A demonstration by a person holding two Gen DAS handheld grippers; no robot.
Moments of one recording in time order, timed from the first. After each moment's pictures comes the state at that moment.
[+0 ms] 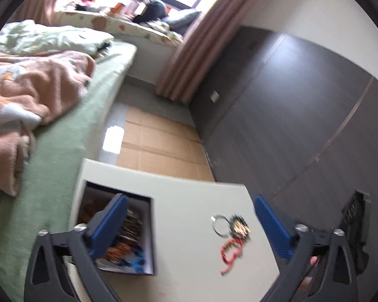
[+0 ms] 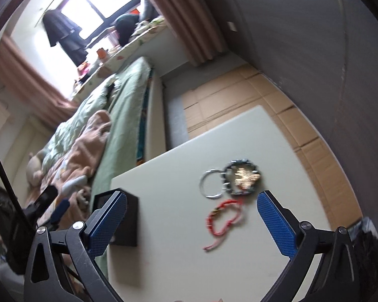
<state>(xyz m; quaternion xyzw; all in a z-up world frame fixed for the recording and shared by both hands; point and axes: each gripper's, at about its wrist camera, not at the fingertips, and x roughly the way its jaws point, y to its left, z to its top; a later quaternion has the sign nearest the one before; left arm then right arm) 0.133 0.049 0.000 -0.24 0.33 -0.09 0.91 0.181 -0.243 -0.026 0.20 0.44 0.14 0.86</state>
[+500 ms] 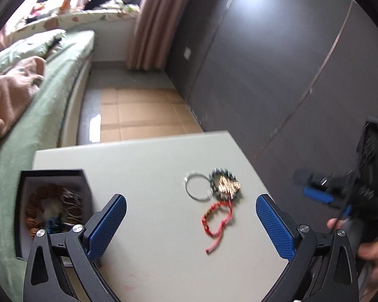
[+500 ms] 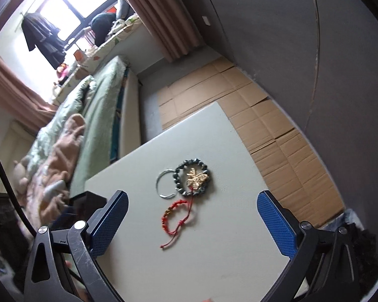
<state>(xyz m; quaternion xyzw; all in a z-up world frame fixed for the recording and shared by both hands) 0.161 -0.050 -0.035 -0.11 0.42 -0.15 0.89 0.189 -0.289 -0.041 0.20 0.47 0.10 0.86</state>
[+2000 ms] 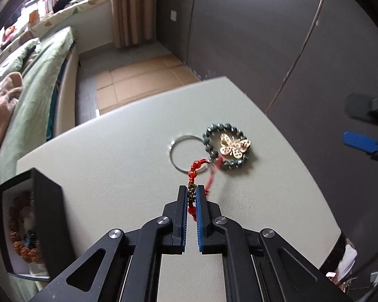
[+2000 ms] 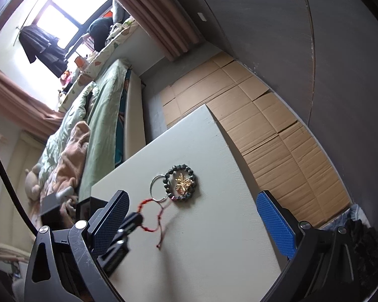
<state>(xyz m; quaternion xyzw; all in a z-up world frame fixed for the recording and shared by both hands) 0.181 -0.111 -0.078 0.01 0.49 -0.13 0.86 0.202 -0.327 -0.049 0.23 0.48 0.11 0.84</state>
